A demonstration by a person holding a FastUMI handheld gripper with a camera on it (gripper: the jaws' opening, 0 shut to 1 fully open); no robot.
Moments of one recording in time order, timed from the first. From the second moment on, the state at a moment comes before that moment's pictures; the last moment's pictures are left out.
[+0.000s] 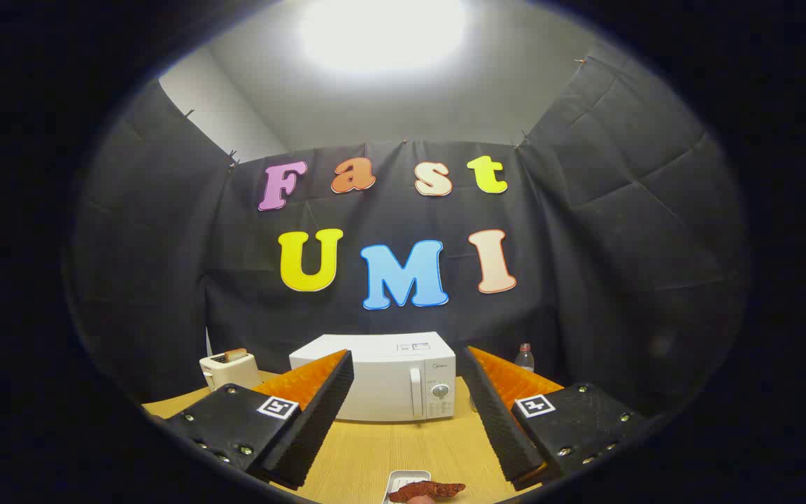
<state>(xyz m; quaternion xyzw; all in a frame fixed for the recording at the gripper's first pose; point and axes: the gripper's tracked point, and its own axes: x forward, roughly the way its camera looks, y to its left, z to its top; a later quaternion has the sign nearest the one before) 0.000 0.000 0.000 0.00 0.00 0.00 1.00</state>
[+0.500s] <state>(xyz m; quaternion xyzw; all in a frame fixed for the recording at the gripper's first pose) -0.001 -0.011 -0.012 0.00 0.01 -0.01 1.00</state>
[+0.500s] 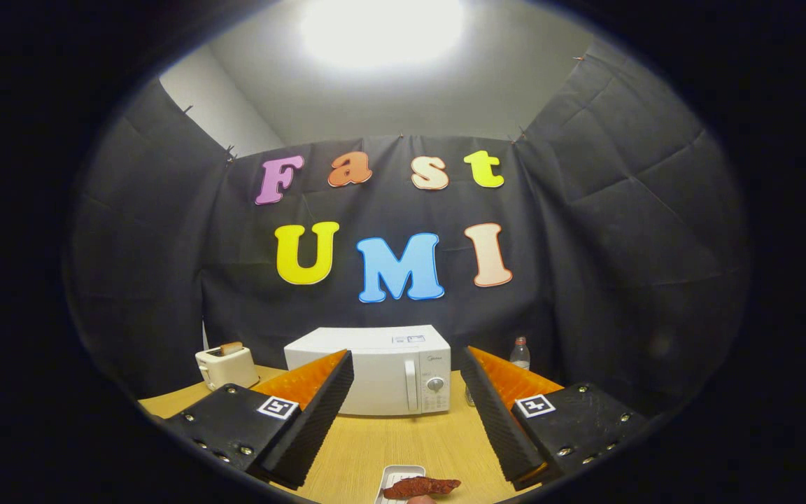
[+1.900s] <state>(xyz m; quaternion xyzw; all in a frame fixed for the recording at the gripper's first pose) 0.230 -0.020 -0.113 -0.02 0.07 0.05 1.00</state>
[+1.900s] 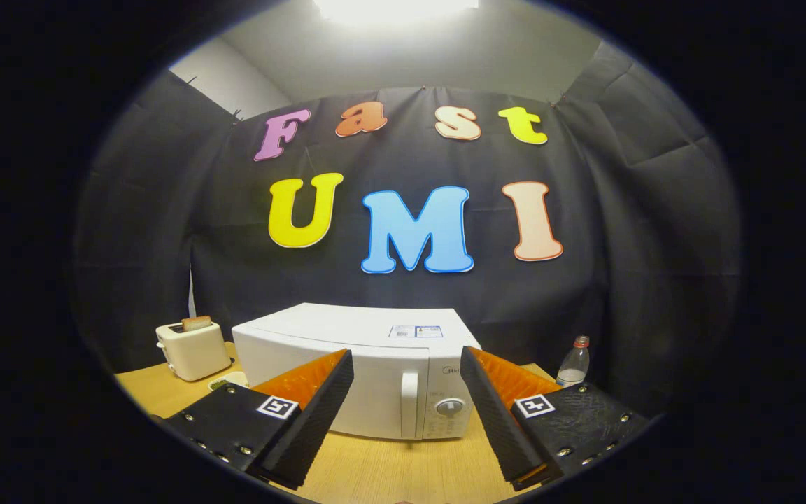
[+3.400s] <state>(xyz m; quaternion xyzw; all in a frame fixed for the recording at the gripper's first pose) 0.318 -0.013 -0.252 0.00 0.21 0.03 0.98</state>
